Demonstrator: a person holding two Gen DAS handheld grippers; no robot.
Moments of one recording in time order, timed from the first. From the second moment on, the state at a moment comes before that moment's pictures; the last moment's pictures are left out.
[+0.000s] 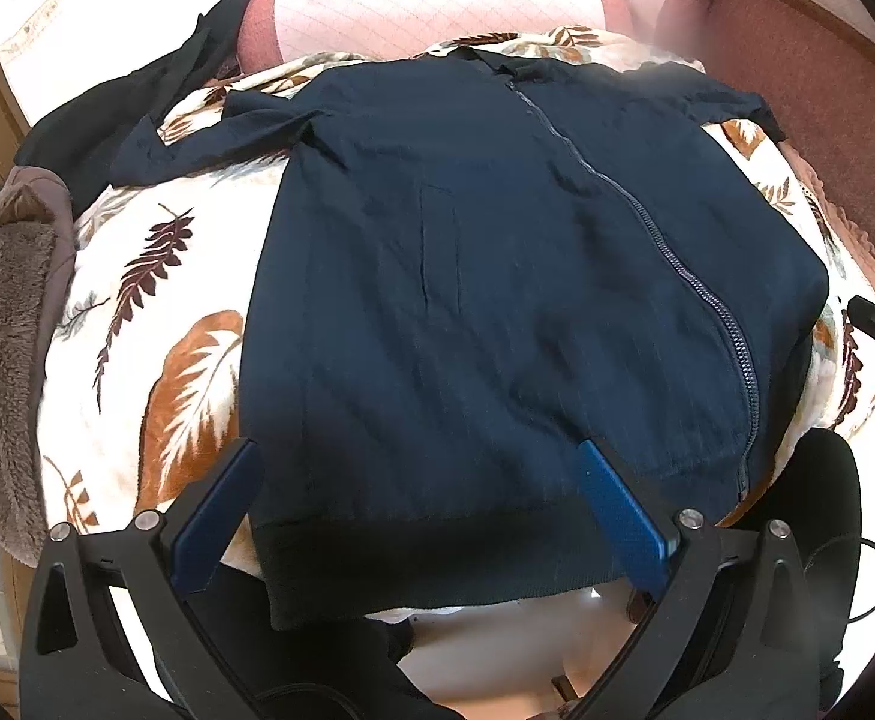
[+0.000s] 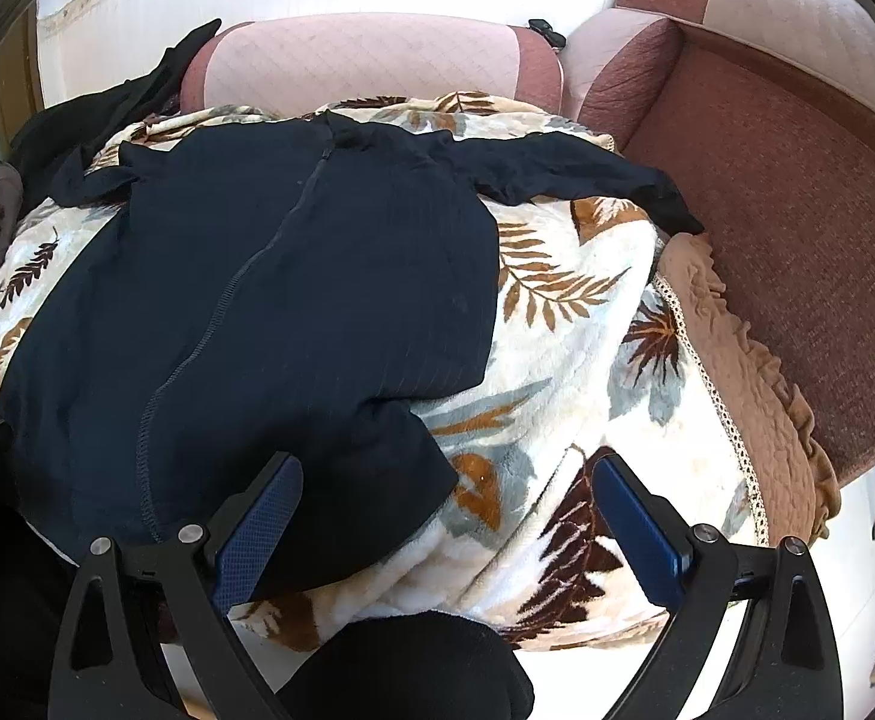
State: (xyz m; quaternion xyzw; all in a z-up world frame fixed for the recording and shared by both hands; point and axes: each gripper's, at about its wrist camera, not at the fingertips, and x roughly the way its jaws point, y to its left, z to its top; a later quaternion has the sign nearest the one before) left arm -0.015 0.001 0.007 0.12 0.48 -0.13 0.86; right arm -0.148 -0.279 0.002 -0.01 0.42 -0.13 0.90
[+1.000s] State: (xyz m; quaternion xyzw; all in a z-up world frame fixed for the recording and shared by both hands) left arm -0.025 0.000 0.015 0.12 0.47 -0.14 0.87; right arm -0.154 -0.274 0.007 -0.01 0.42 -0.12 0.90
